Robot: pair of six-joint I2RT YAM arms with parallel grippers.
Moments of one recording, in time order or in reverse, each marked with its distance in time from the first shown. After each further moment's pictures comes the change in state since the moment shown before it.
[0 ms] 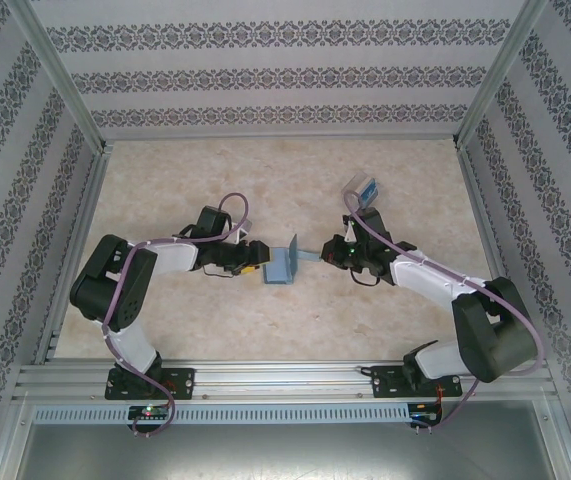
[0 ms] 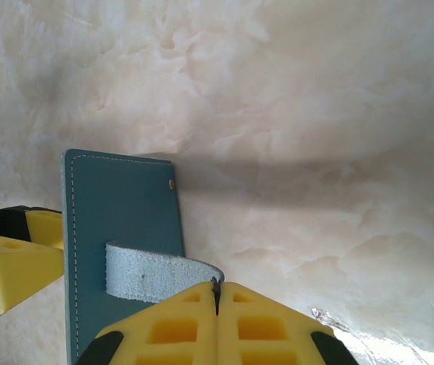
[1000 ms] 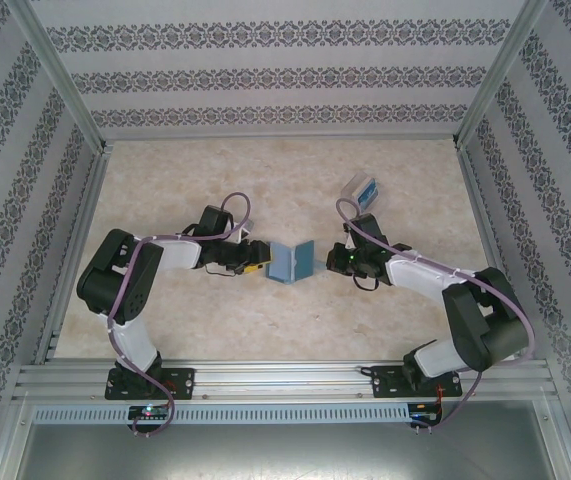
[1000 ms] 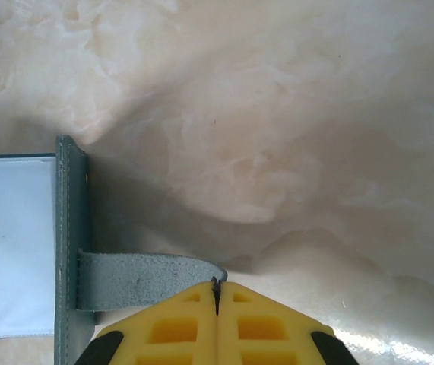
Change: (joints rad) left arm 0.001 0.058 0.020 0.034 0.027 -0.016; right arm -0.004 0.064 -0.024 -0.023 0.090 -0.082
